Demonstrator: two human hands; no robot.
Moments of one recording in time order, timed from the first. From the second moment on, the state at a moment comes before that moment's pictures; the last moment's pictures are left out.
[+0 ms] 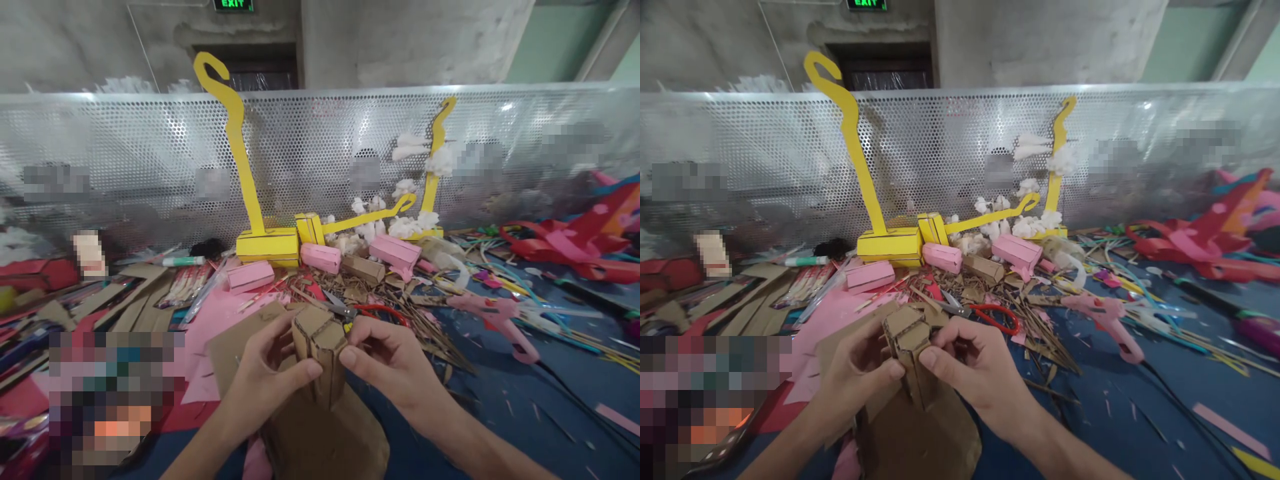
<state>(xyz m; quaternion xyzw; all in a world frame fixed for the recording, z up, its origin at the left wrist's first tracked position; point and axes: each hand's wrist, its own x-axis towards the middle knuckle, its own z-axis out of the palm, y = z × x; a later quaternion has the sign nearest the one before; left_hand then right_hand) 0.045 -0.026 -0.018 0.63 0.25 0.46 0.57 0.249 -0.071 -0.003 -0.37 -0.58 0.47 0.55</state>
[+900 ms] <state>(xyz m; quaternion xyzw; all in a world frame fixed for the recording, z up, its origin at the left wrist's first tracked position) 0.040 -0.012 -0.008 0.31 0.33 0.51 0.73 0.244 -0.064 -0.016 -0.41 -0.63 0.43 0.50</state>
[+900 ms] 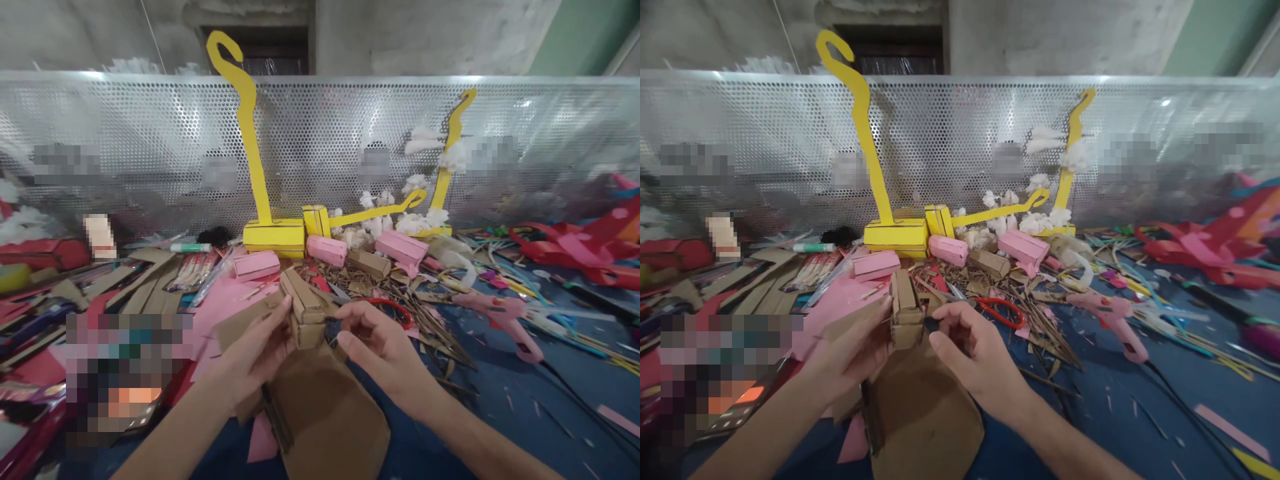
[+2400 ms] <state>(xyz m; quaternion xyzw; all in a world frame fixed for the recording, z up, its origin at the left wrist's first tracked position) 0.061 -0.037 -0.022 0.32 0.38 0.41 0.77 0.253 -0.068 -0.019 -0.36 -0.80 0.09 0.47</state>
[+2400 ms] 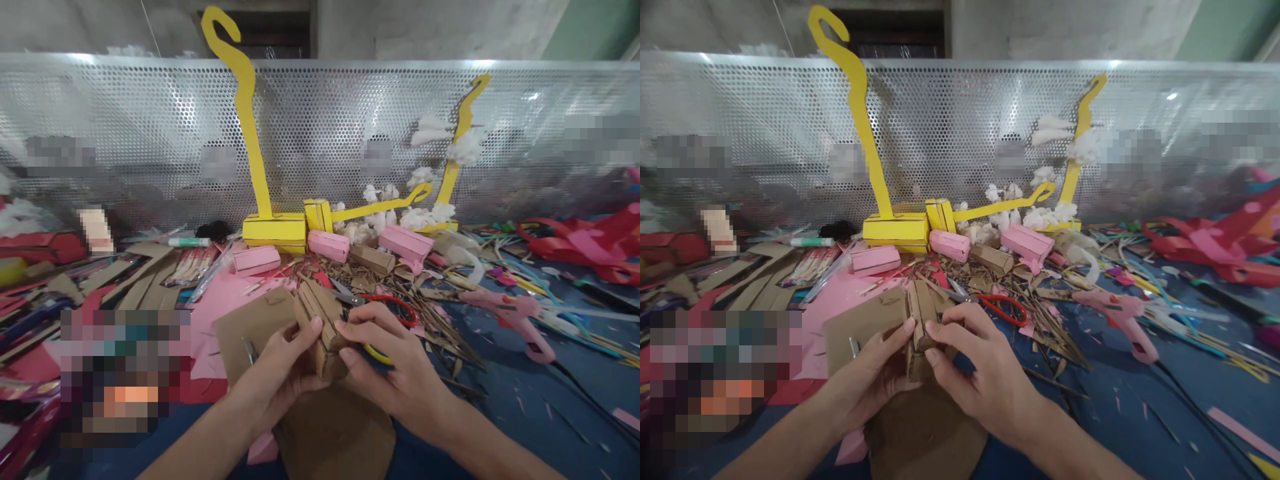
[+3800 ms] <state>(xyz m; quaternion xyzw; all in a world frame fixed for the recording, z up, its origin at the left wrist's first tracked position) 0.039 0.002 -0.041 0.64 0.30 0.50 0.50 0.252 -0.038 -0.040 -0.42 -0.69 0.30 0.50</state>
